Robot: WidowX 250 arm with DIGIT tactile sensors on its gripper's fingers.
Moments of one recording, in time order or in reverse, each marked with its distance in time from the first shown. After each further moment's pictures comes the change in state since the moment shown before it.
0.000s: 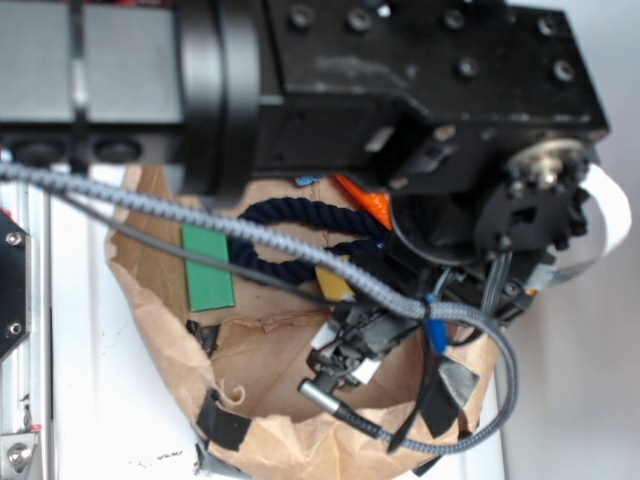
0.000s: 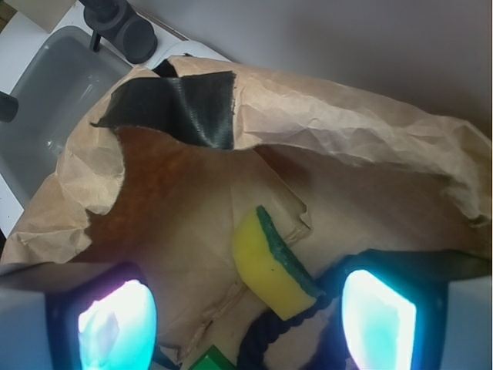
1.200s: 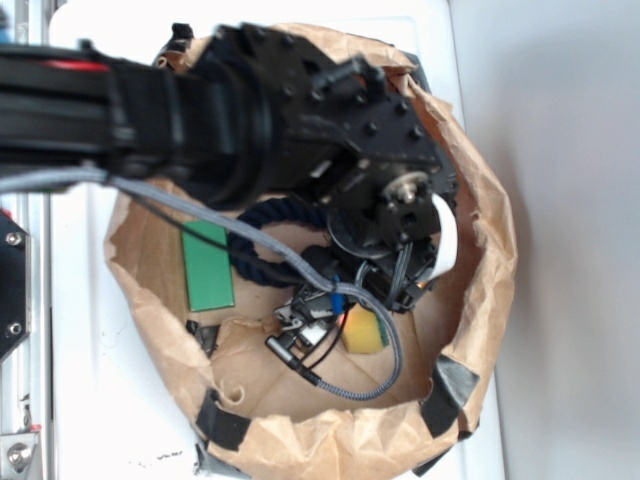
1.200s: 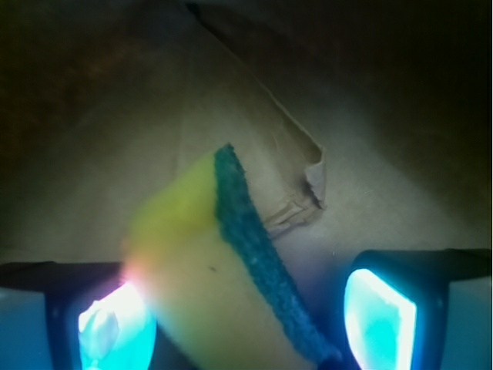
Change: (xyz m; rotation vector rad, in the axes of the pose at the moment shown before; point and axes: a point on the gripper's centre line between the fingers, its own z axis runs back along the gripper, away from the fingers) arm -0.024 0.023 -0.098 0.014 -0.050 -0.162
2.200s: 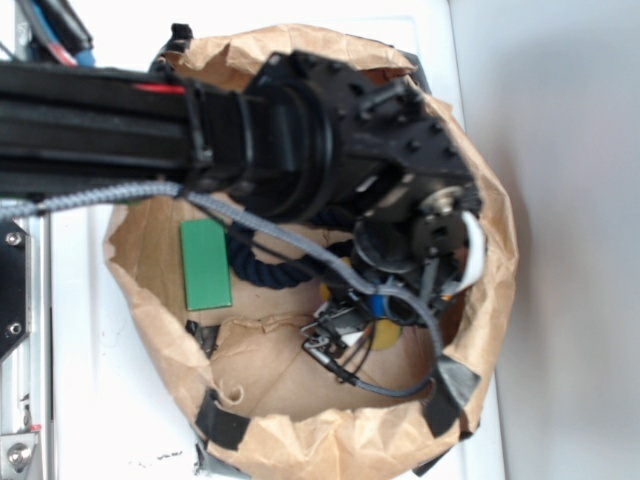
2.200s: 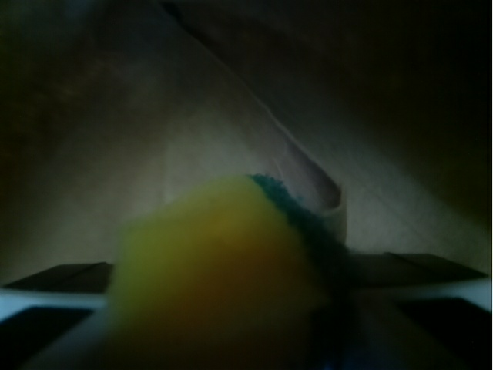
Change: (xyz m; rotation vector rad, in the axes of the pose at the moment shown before) arm 0.015 -0.003 -0.001 -0.090 0.014 0.039
